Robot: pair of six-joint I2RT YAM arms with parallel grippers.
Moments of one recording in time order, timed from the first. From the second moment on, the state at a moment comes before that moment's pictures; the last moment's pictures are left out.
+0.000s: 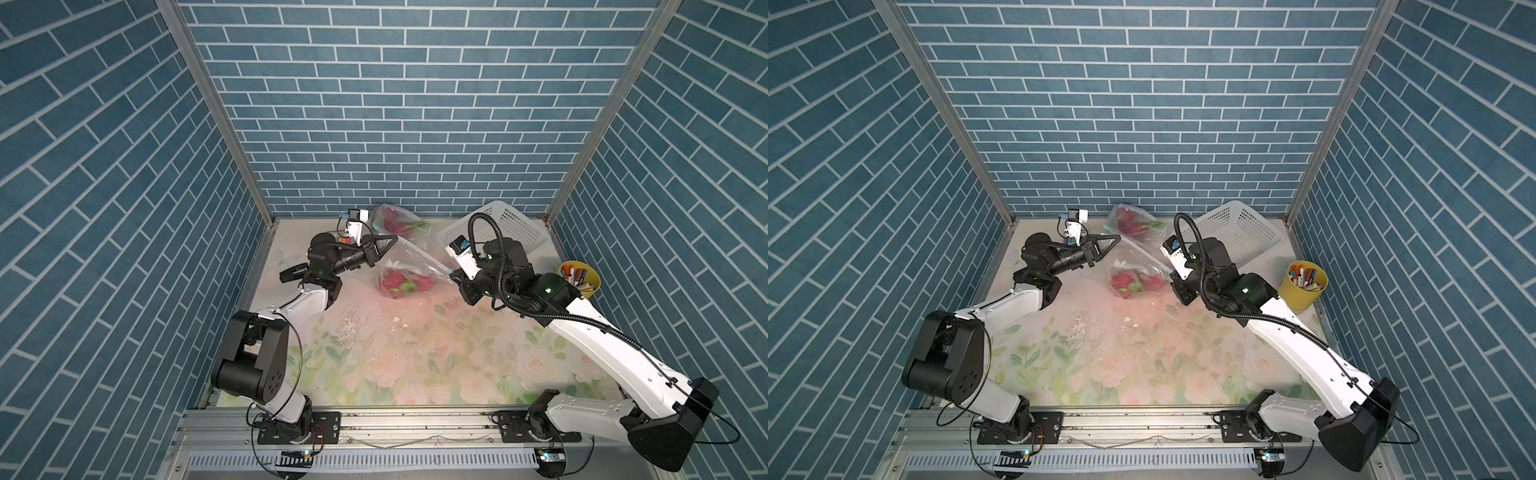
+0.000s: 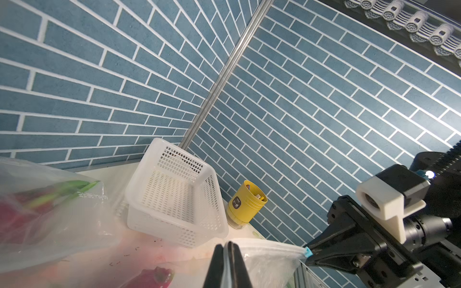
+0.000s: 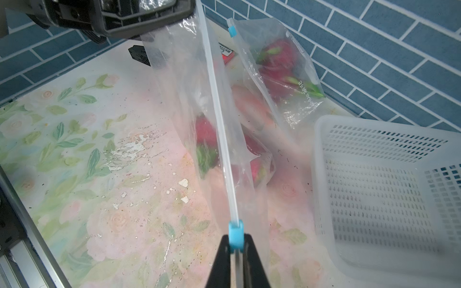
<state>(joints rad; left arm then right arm) -0.26 1.57 0.91 0.81 0.84 -0.70 0.72 1.20 1.24 -0.72 -0.04 -0.11</state>
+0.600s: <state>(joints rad) -0.22 1.43 0.72 0.90 0.79 -0.67 0.71 1.33 1.46 -0.77 -0.16 -0.11</state>
